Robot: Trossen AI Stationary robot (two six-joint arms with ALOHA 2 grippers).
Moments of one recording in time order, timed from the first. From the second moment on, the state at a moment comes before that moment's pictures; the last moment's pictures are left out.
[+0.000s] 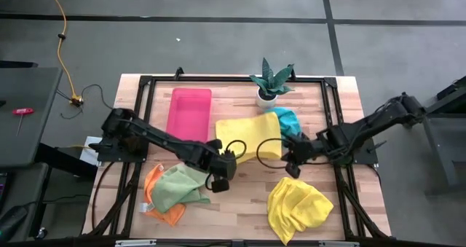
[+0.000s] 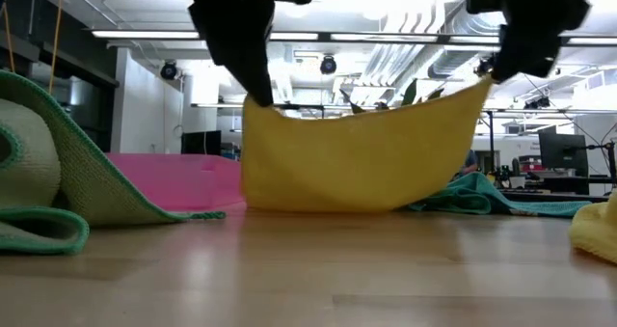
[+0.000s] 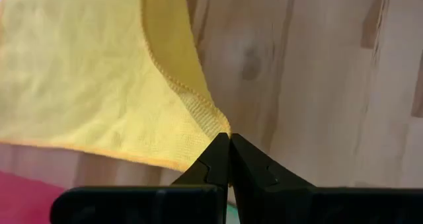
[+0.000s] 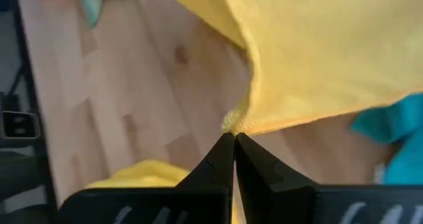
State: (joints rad) left arm -0.21 1.84 1.44 -0.82 -0.25 -0.49; right arm 0.38 1.12 0.80 -0.62 0.18 0.84
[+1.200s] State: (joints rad) left arm -0.18 1.76 1.27 -0.75 -0.13 -0.49; right arm 0.54 1.29 0.74 -0.37 0.06 1.28
